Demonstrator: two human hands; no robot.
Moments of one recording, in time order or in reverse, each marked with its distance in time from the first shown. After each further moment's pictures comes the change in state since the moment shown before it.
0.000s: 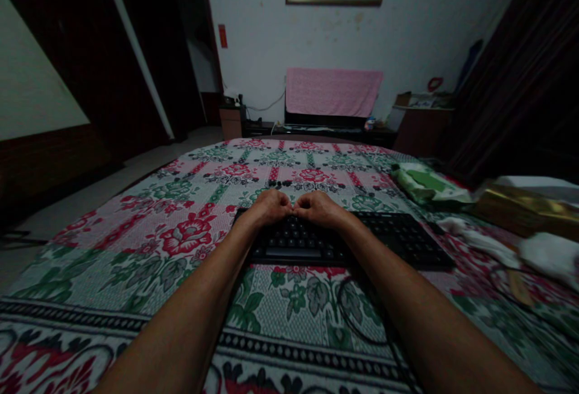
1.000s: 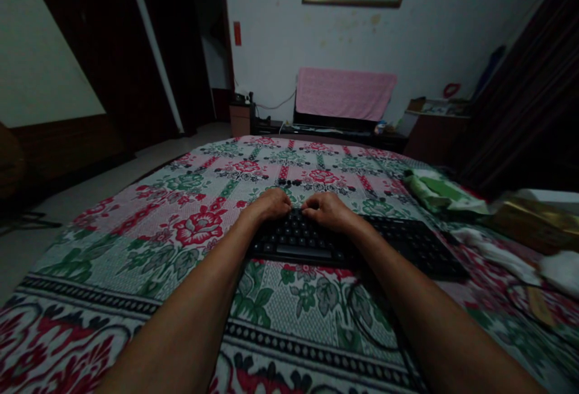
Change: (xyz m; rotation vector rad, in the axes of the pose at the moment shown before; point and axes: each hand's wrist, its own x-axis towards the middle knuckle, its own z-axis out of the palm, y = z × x) left_hand 0.004 -0.023 -0.004 0.071 -0.079 -0.049; right_hand -0.001 -0.013 -0.004 -0.152 -0.010 -0.030
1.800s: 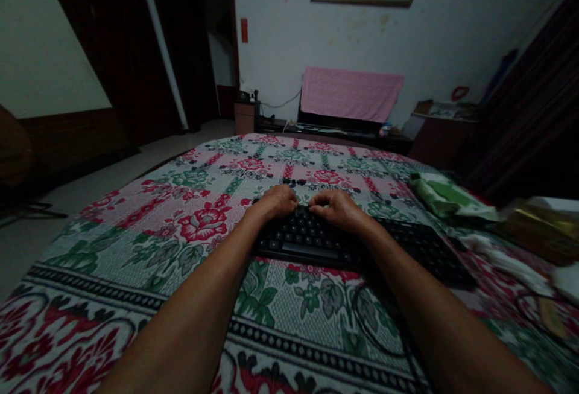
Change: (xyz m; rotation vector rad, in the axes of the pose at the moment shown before) left_hand -0.001 0.003 -0.003 0.007 0.052 0.046; right_hand -0.003 0.002 -0.006 0.083 0.075 -0.020
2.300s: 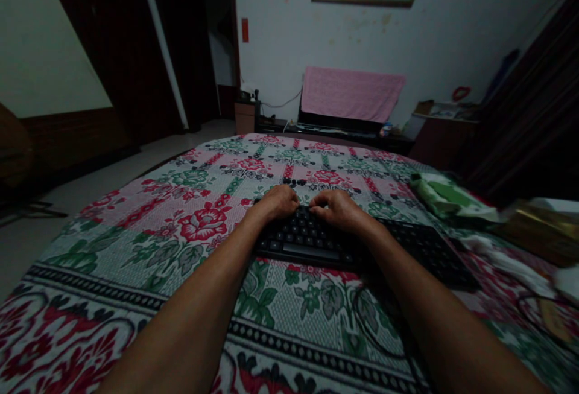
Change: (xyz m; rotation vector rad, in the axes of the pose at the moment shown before) left_hand -0.003 0.005 -0.002 0.022 0.016 0.019; right_hand 0.001 -0.005 -0.005 -0.159 -0.054 -0.028
